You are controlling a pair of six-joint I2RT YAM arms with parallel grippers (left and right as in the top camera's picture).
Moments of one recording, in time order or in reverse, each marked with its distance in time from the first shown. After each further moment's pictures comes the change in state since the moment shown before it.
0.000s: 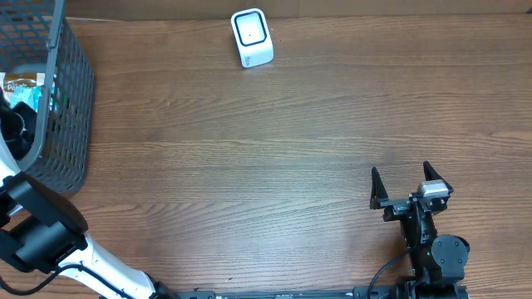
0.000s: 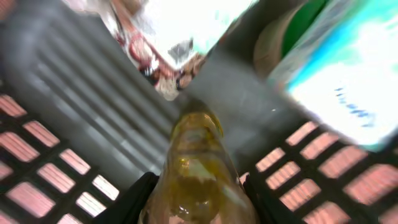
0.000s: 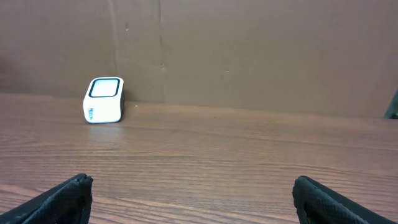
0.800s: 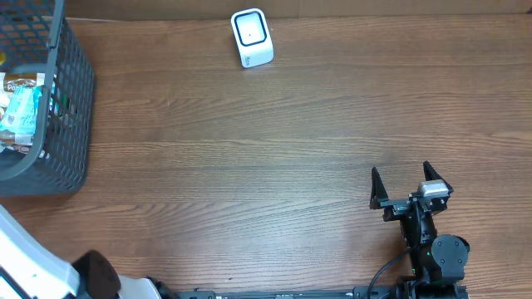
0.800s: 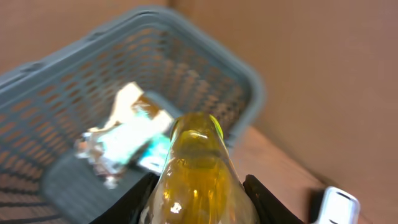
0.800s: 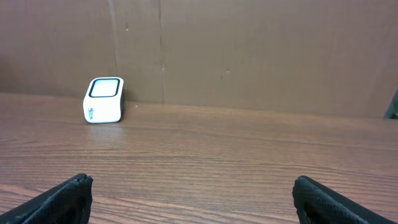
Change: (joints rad) left arm -0.061 -0.402 0.415 -0.055 0.184 -0.060; right arm 0.000 0.000 0.000 0.000 0.000 0.000
